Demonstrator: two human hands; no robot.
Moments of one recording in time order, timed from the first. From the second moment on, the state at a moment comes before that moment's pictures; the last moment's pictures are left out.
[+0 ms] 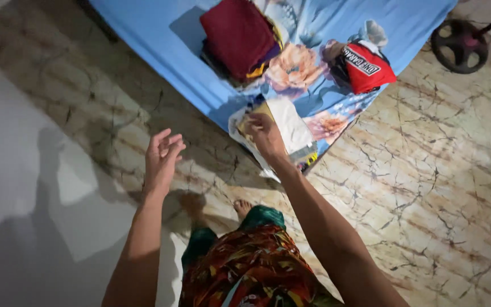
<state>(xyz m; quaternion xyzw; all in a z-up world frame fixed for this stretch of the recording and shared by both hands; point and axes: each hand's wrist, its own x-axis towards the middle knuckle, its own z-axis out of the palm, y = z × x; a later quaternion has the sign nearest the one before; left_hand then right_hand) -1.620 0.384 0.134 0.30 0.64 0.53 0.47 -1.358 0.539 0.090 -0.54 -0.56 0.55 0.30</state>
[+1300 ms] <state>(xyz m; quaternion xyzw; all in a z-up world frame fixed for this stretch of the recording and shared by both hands) -1.770 0.780 0.049 0.51 0.54 0.26 0.62 -1.468 0.710 0.032 -0.72 -0.21 0.48 0.46</state>
